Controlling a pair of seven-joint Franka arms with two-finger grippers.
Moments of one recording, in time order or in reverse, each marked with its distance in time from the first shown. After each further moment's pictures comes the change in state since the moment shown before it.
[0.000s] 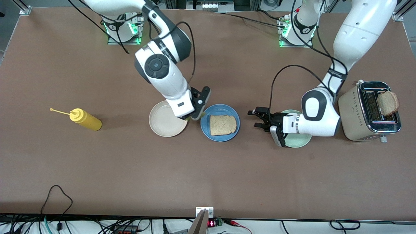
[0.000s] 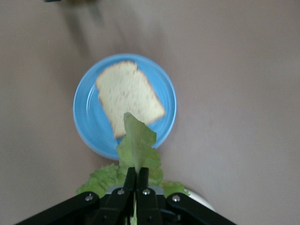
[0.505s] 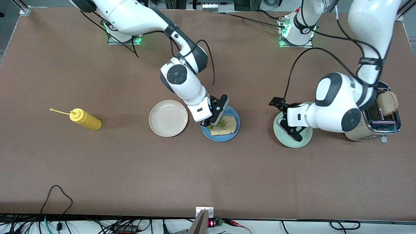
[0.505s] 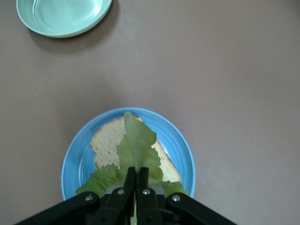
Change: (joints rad) left arm -0.006 -0.130 -0.006 0.180 0.581 -0.365 -0.437; right arm 0.084 0.171 0.000 0.040 0.012 0.307 0.077
